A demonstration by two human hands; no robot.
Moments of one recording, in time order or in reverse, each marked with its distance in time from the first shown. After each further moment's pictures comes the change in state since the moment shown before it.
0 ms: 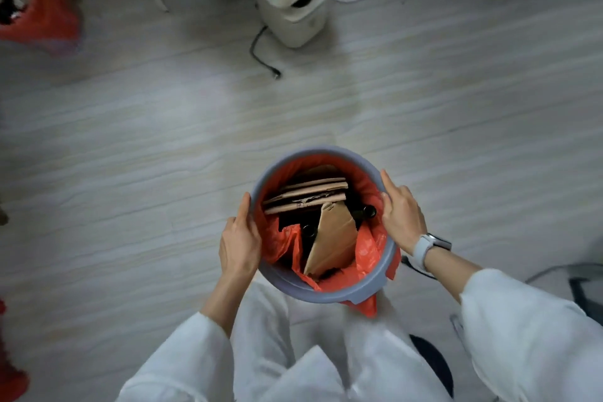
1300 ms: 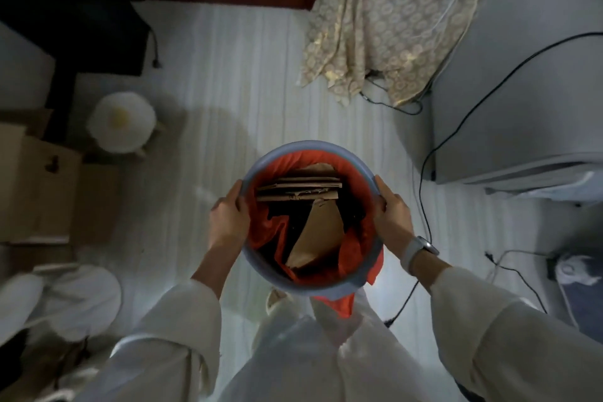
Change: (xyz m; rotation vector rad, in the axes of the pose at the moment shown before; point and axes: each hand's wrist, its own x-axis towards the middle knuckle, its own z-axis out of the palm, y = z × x) left_hand 0.021 0.812 0.298 0.522 -0.584 1.012; right_hand 0.094 0.383 -0.425 0.815 0.745 1.043
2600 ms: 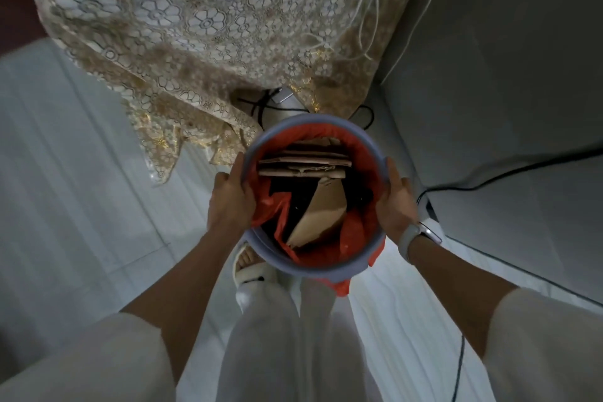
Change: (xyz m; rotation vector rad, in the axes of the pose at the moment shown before) left_hand 0.536 0.276 0.434 0.344 -0.431 0.420; right_hand 0.582 0.204 -0.006 0.036 0.166 0.549
